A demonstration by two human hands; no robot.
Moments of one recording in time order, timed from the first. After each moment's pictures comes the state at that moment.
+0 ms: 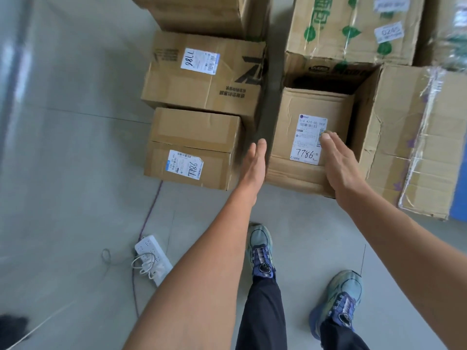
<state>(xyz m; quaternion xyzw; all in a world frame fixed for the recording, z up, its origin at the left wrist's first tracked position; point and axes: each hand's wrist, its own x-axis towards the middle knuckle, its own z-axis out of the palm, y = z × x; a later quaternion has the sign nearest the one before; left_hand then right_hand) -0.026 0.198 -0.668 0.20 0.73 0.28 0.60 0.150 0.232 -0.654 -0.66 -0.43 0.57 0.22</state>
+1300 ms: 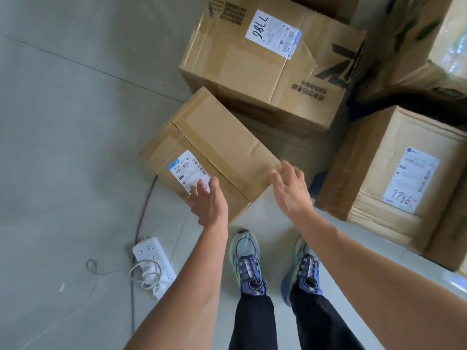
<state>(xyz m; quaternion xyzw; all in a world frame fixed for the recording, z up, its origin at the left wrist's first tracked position) -0.261 0.131 -0.792 -0.05 0.88 0.23 0.41 -0.109 0.211 -0.788 -0.65 -0.55 0.52 -0.06</state>
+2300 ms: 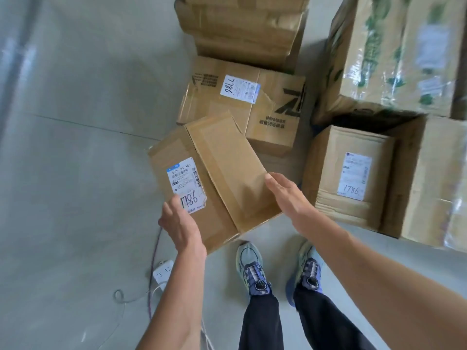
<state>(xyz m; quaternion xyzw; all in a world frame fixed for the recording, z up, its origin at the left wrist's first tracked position) -0.283 0.123 -0.650 -0.11 0.85 0.41 0.31 -0.083 0.223 -0.656 -0.63 -0.43 0.65 0.05</state>
